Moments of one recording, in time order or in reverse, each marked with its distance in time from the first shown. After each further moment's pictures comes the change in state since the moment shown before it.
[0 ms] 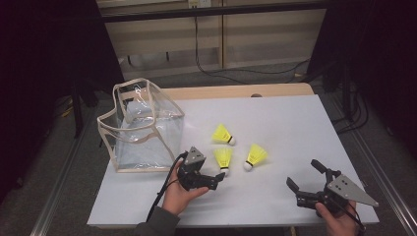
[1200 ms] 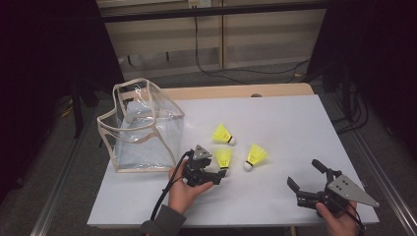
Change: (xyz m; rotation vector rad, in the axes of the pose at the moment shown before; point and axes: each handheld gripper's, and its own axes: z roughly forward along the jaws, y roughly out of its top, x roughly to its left) left arm -0.004 0.007 0.013 0.087 0.037 -0.043; right arm 0.000 0.000 -0.001 -0.003 -0.007 -0.001
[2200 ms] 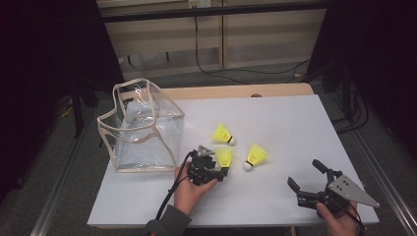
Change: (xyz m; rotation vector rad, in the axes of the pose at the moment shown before) left arm -0.007 0.003 0.012 0.030 0.022 -0.121; right arm -0.001 -0.001 -0.001 -0.001 -0.007 -0.002
